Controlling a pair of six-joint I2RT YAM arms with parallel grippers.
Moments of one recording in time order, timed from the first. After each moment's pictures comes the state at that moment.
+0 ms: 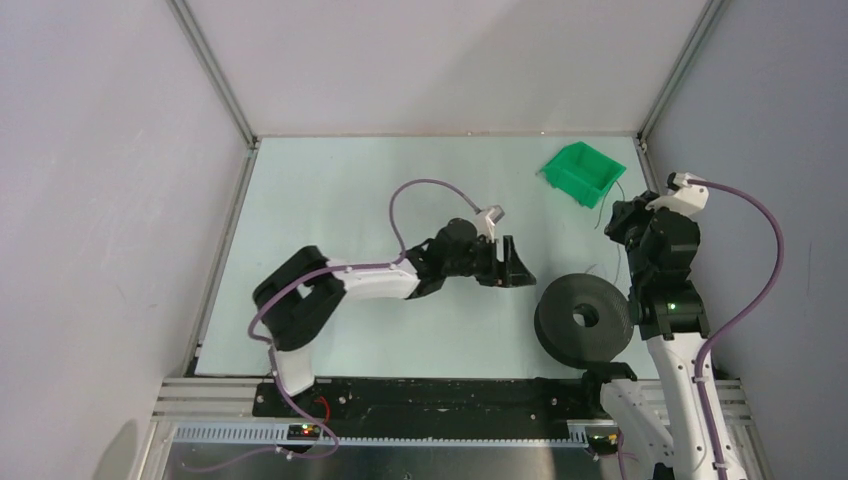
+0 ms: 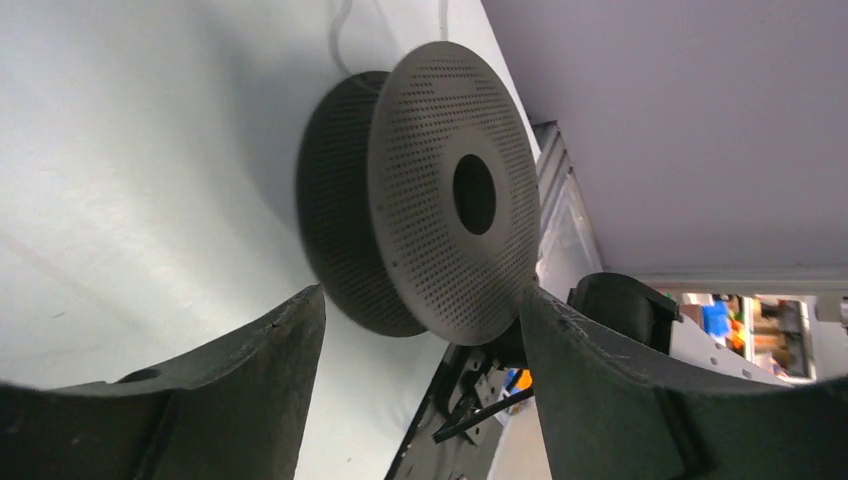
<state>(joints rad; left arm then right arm) -0.94 1.78 1.05 0.35 0.35 -0.84 0.04 0.71 0.89 -0.33 0.21 0.37</state>
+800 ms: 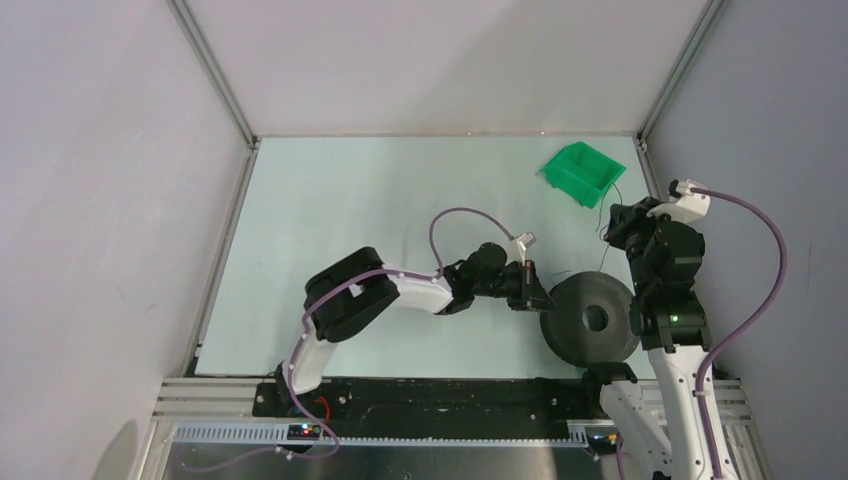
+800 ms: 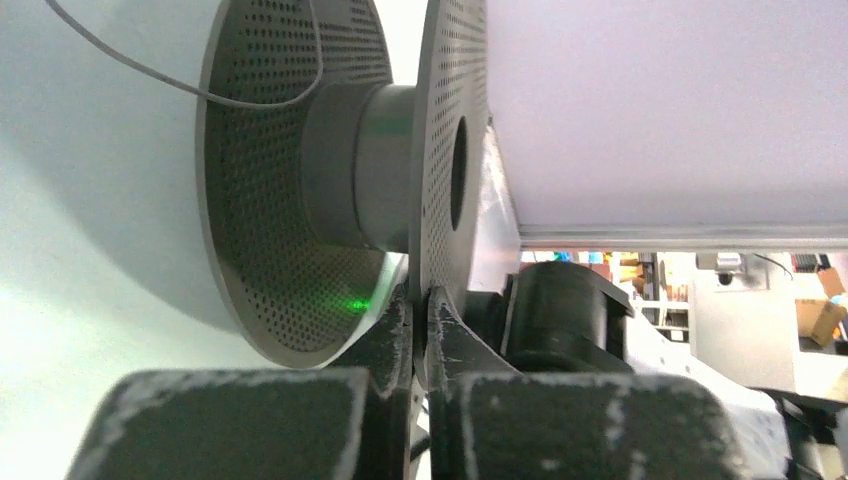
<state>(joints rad) -1.07 2.11 1.20 0.62 0.46 -1.09 0.03 0.64 0.86 -0.33 0.14 0.37</state>
